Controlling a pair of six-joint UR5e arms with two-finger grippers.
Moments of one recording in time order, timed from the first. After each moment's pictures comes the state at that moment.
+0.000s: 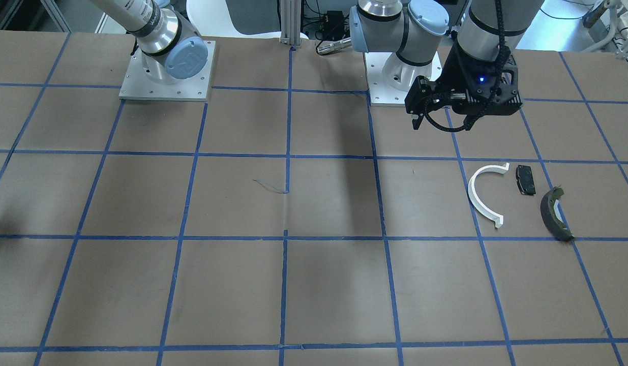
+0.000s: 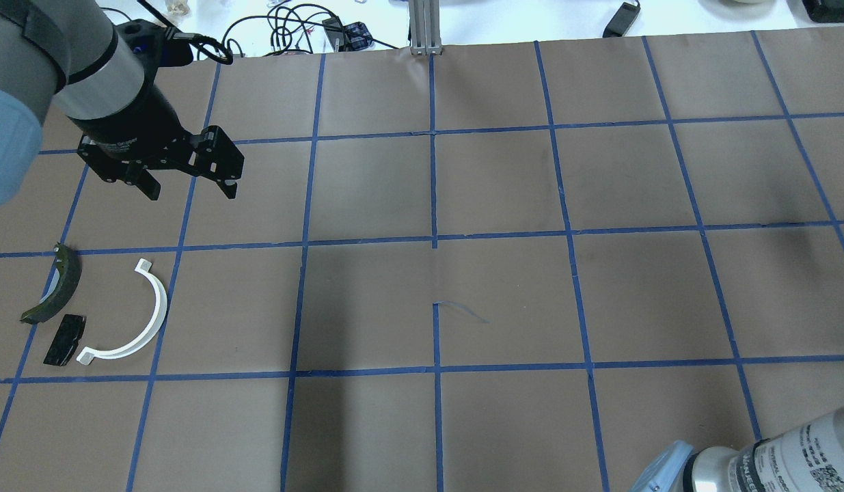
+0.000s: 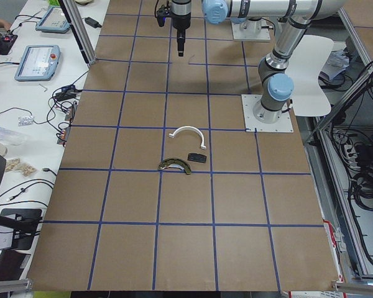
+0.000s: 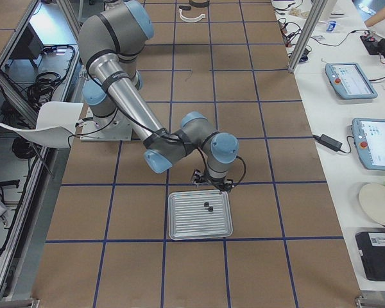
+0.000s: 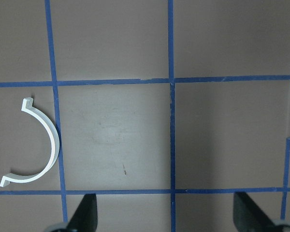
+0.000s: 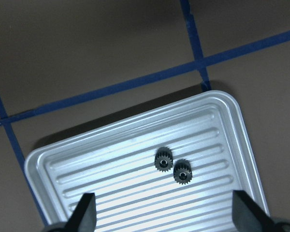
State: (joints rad) left arm -1.52 -1.50 -1.66 -1.55 1.60 0.06; right arm 0.66 -1.09 1.52 -1.98 -1.62 -2.24
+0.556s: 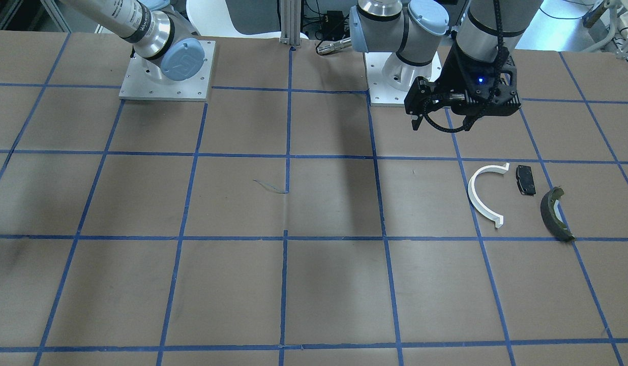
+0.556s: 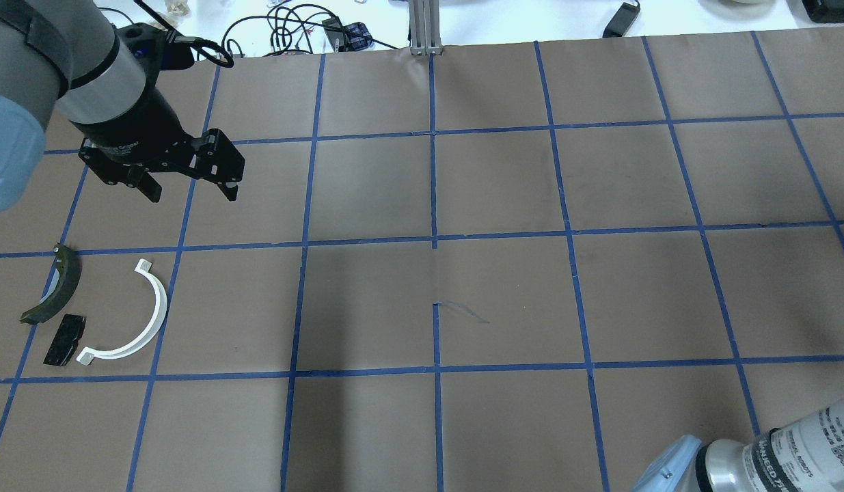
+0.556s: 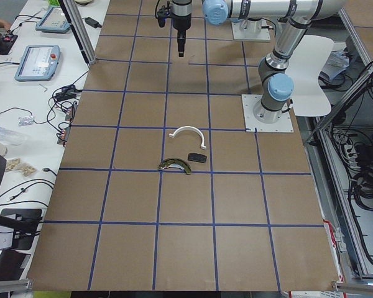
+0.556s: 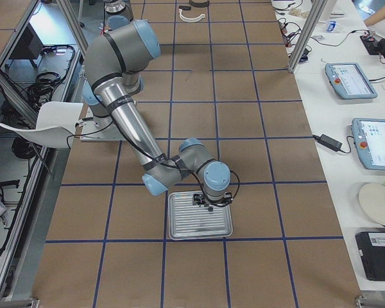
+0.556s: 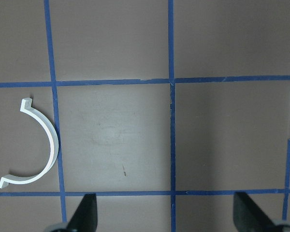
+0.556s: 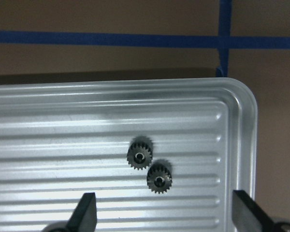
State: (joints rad) left arm -1.52 -1.50 -1.67 -1.54 1.60 0.06; right arm 0.62 -0.99 1.52 -2.11 -1.53 -2.62
